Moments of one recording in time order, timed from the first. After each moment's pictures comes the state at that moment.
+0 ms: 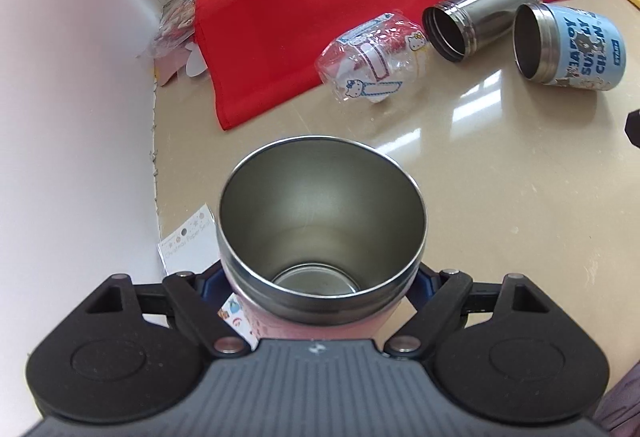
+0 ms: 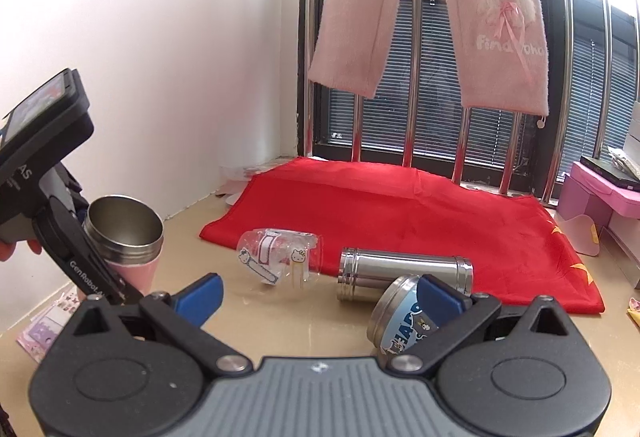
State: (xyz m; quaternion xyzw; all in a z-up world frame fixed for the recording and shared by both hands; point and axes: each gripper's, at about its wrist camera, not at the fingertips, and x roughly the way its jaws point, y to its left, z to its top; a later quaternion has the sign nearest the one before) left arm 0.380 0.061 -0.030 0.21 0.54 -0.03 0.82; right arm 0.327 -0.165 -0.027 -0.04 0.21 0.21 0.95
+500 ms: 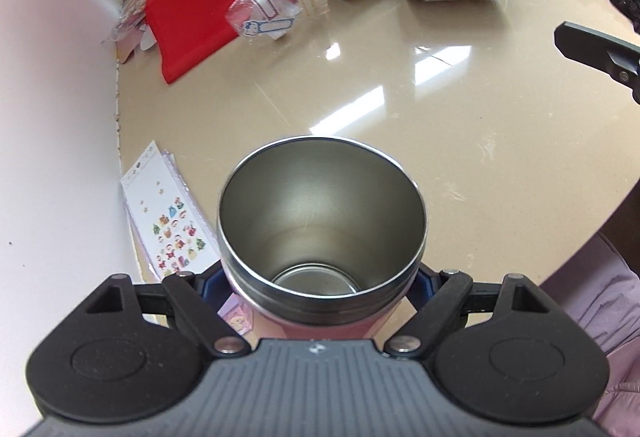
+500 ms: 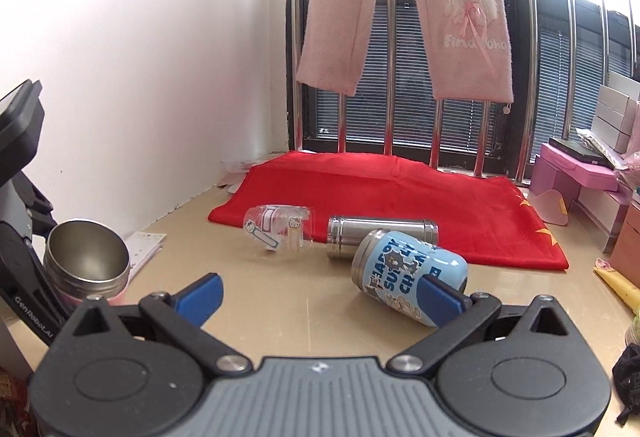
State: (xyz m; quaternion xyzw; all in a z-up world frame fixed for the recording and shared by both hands) left arm 0.283 0.010 -0.031 0.24 0.57 -0.08 0.78; right arm 0.251 -0.205 -0.027 -0.02 0.22 0.19 0.96
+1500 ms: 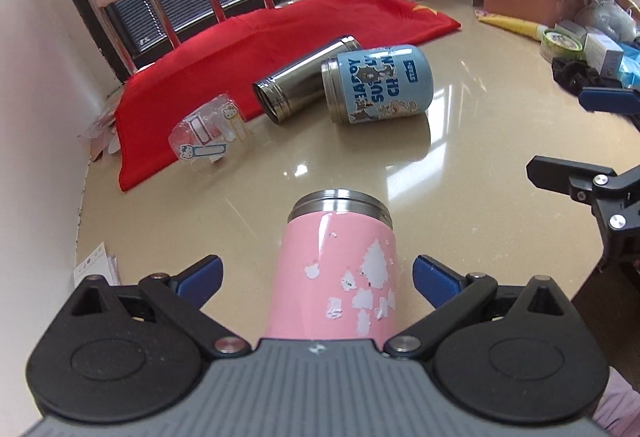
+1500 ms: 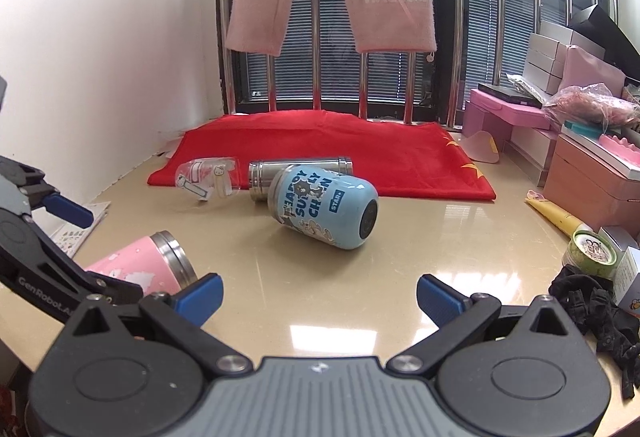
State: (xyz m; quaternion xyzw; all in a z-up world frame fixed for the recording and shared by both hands) left arm 0.256 -0.048 -0.025 0.18 0.41 -0.12 0.89; right arm 0.223 -0.259 -0.045 -0.01 0.27 0.11 0.96
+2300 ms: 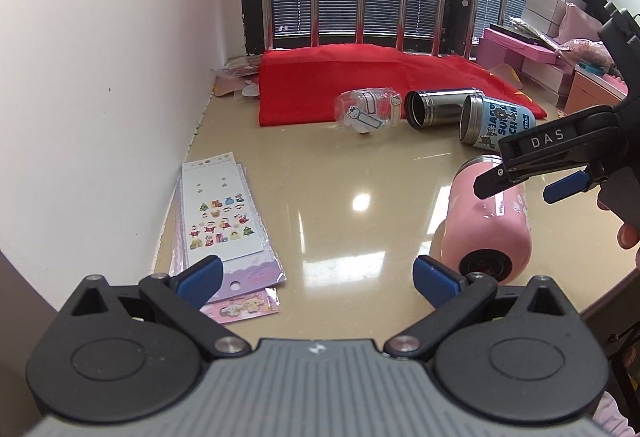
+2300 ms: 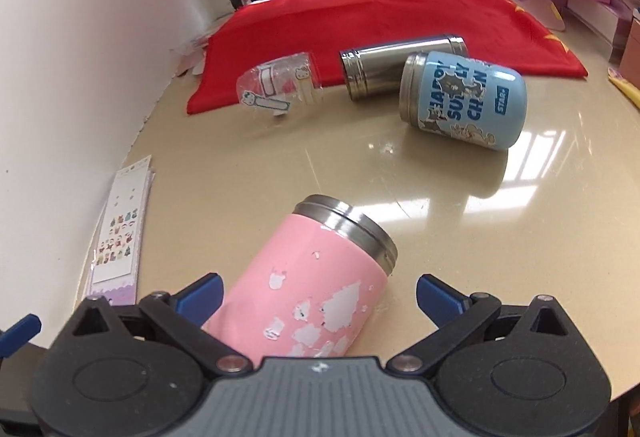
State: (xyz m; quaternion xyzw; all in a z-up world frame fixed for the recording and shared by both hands) left arm 0.176 0.120 -0.035 0.03 0.34 -0.03 0.94; right arm 0.294 -0.112 -0.049 0.09 0.49 0.10 0.86
